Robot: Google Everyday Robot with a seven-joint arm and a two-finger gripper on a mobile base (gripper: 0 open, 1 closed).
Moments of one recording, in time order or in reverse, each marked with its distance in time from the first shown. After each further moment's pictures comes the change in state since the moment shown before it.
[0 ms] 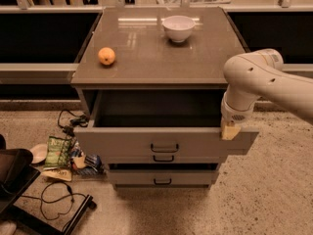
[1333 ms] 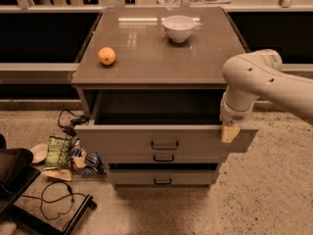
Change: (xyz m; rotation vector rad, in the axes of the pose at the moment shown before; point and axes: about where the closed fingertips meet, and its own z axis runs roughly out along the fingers) arm 0.000 0.001 0.000 -0.004 0.001 -0.001
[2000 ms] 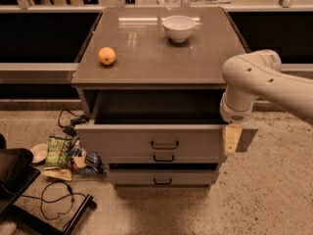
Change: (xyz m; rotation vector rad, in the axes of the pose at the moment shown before) arm 0.000 0.001 0.001 -0.003 0.001 0.000
